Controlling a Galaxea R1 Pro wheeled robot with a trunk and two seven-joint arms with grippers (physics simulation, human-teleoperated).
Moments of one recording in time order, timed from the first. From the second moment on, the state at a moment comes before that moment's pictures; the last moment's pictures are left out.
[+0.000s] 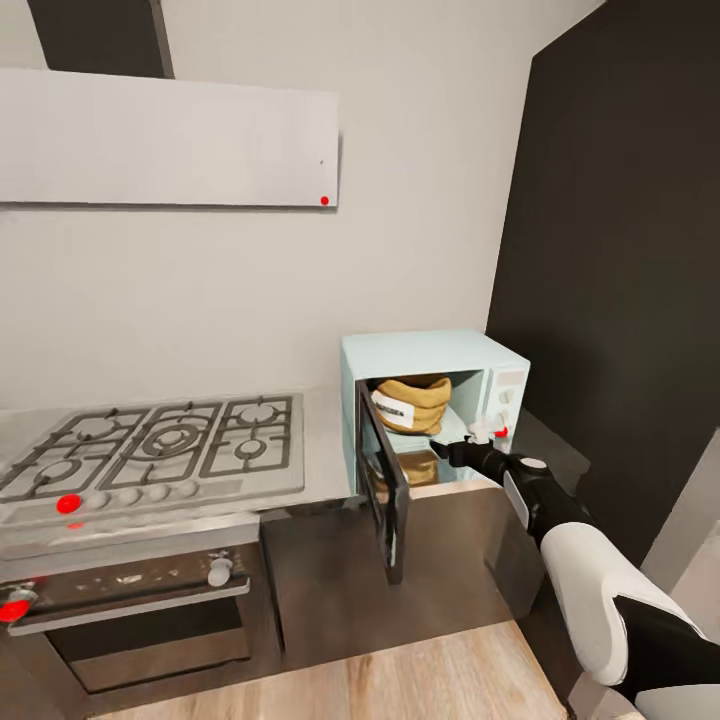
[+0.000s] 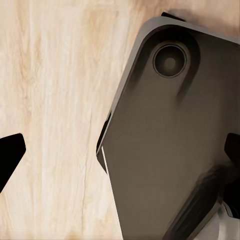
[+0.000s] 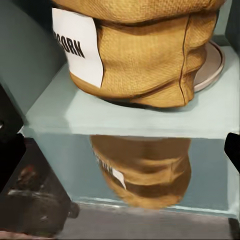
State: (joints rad) left arm 0.00 -0.03 0.02 -0.06 0.32 -0.05 0.22; right arm -0.95 -0.02 -0.30 -0.49 0.26 0.11 0.52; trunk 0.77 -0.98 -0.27
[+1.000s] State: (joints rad) left arm 0.00 -0.03 0.03 -0.06 0.32 -0.05 0.22; right arm -0.30 -0.20 -0.29 0.03 0.34 -0.09 0.18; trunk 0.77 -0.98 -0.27
